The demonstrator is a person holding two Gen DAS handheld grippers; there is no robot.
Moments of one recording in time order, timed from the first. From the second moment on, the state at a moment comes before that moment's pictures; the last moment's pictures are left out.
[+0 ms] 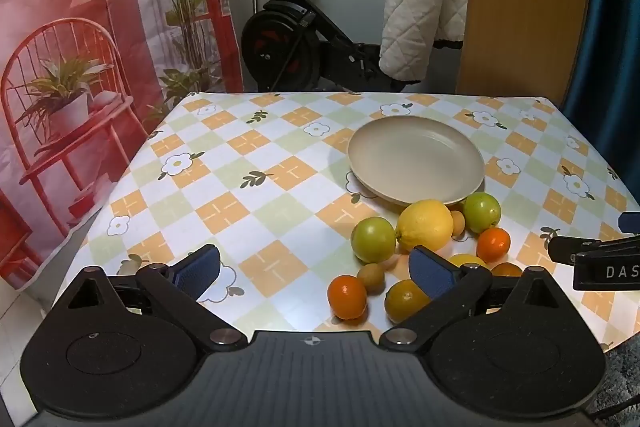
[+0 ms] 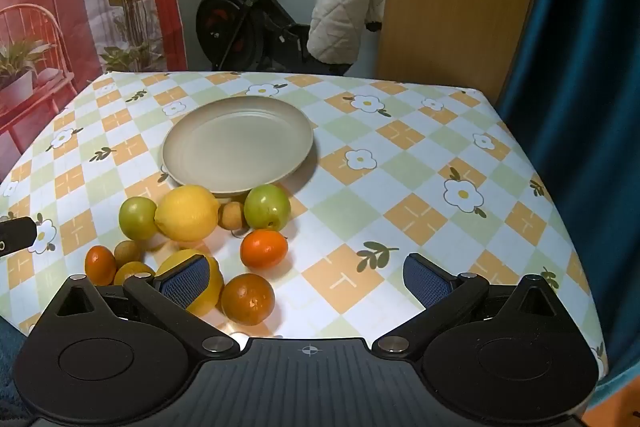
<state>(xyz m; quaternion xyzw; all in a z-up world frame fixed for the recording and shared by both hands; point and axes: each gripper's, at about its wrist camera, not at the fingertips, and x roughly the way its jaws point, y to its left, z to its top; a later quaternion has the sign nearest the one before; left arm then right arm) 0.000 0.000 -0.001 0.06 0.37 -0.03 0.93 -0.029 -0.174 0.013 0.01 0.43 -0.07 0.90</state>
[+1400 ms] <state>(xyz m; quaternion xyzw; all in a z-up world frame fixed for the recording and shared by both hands) -0.002 0.000 0.002 0.06 0.36 -0.02 0.93 -0.025 -0.169 0.014 0.00 0.43 -0.07 0.90</state>
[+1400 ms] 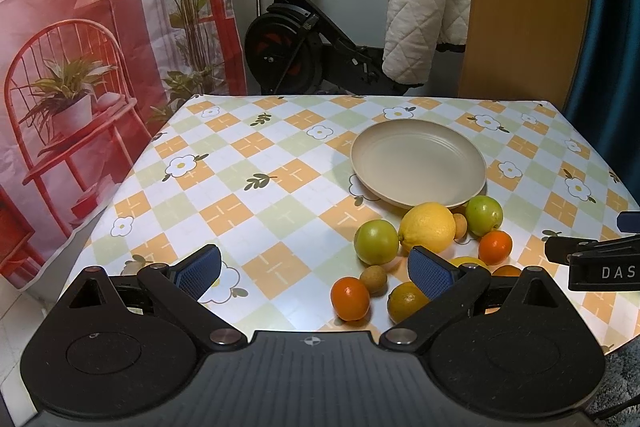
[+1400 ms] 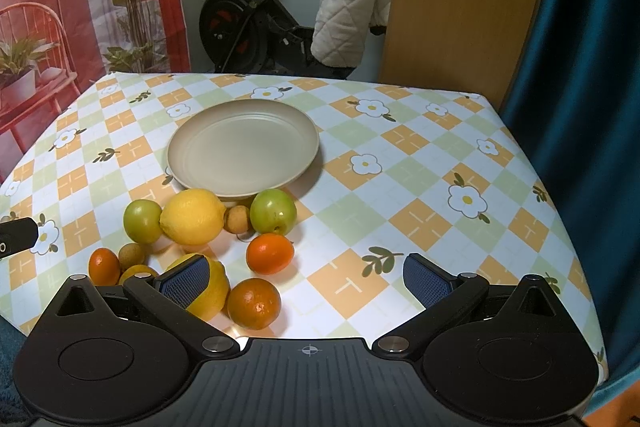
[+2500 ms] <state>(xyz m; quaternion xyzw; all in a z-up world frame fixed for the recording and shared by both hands) -0.002 0.001 0.003 0.06 0.36 -0.02 0.93 -0.024 -0.169 0.013 0.00 0.43 -0.07 0.90</state>
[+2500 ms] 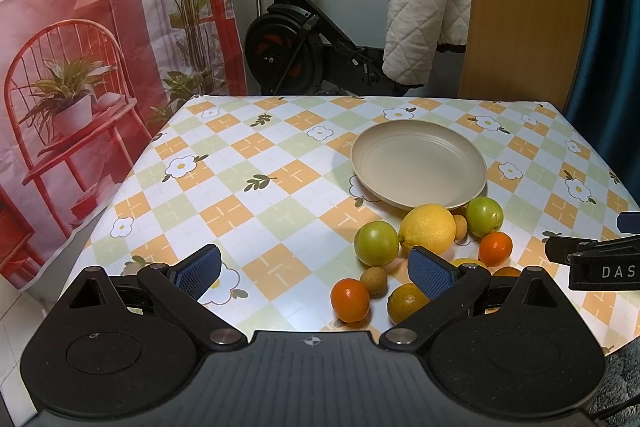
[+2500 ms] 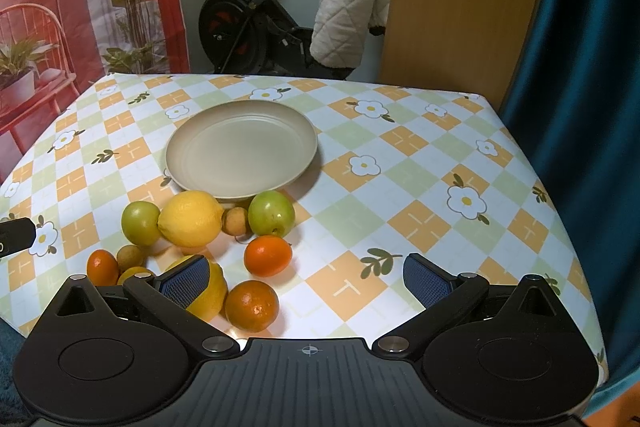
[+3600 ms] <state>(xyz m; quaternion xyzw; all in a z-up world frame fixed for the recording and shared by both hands) 0.001 0.003 -0.002 0.06 0.37 -0.02 0.93 -0.025 -0.168 0.010 0.01 0.42 -0.07 0.90</state>
